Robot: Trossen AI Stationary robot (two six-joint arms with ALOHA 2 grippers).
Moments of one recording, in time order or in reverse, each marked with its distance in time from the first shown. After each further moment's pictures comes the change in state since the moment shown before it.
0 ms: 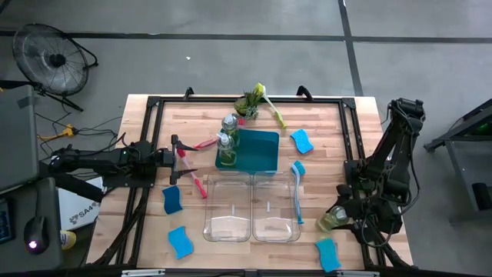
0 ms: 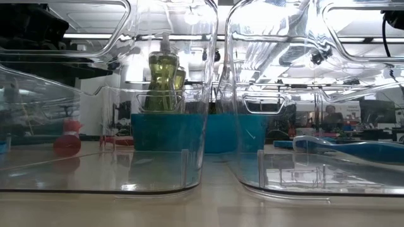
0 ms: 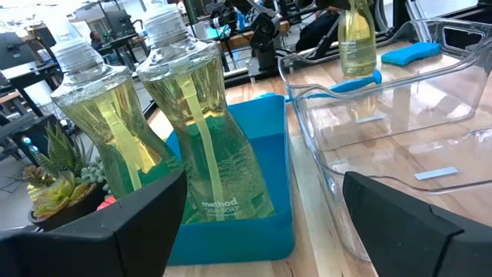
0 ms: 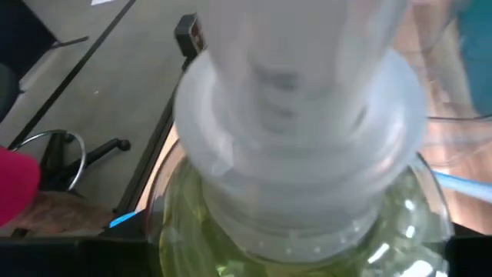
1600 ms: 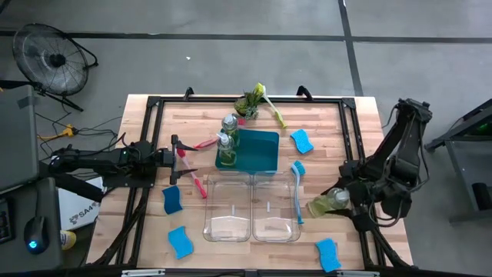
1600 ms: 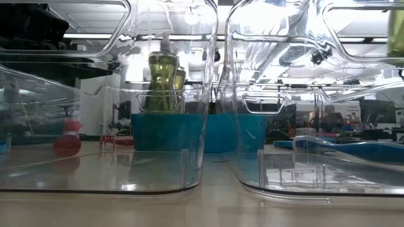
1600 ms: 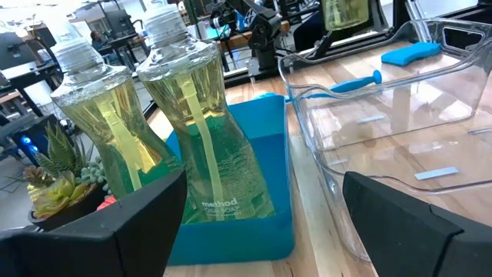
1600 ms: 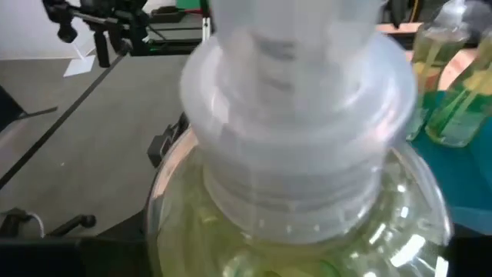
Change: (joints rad) left arm 0.000 0.000 0.000 0.000 0.000 0.000; right arm -0.185 -0.063 0.291 -0.127 0.097 -0.250
